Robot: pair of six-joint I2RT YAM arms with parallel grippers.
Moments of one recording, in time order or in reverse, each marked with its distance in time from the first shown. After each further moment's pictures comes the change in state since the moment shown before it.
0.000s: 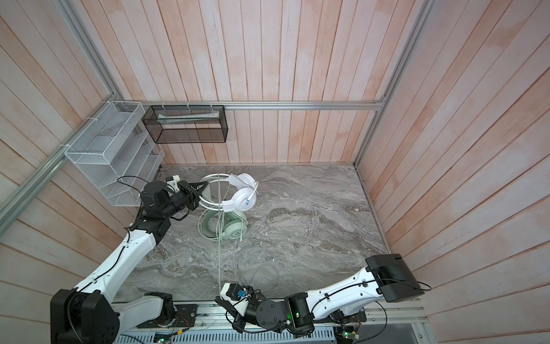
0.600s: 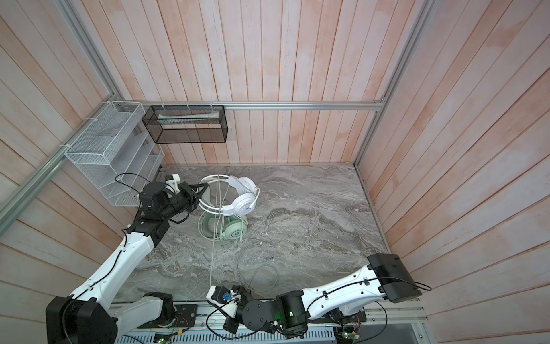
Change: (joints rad) left arm -0.040 -0.067 0.018 -0.120 -0.047 0.236; right arm -0.013 0.022 0.241 -0.294 -0.053 -0.092
